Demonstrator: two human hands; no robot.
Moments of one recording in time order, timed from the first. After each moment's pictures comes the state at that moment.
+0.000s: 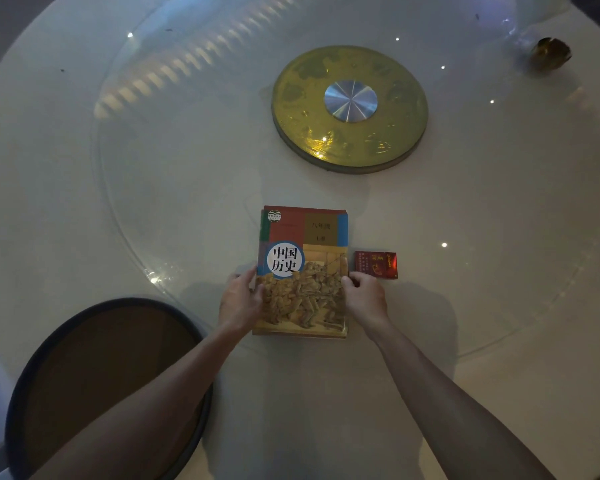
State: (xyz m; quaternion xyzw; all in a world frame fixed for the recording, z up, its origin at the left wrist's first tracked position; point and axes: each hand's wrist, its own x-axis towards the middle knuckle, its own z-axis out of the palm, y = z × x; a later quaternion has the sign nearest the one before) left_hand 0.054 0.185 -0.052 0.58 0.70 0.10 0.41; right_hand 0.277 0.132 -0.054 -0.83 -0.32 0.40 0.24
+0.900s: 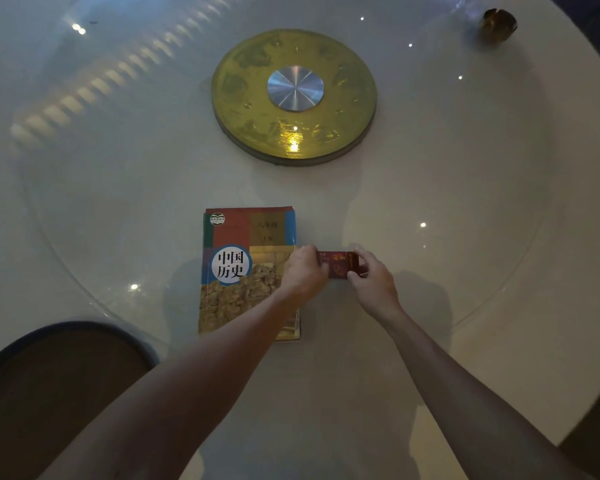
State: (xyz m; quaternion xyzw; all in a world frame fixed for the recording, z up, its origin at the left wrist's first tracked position) left_hand 0.257 0.197 -0.040 0.70 0.58 -0.01 0.43; right_hand 0.391 0.114 -0.060 -0.83 -0.35 0.36 0.26
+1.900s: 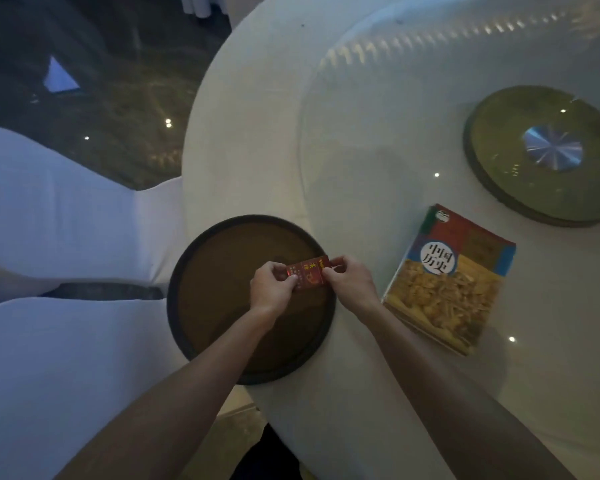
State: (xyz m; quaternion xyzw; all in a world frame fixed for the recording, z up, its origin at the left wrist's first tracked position) left_hand -0.145 0.082 -0.034 0.28 0.80 0.30 0.43; right_hand 0.008 0.138 -0.028 -0.68 -0.55 0.47 0.11
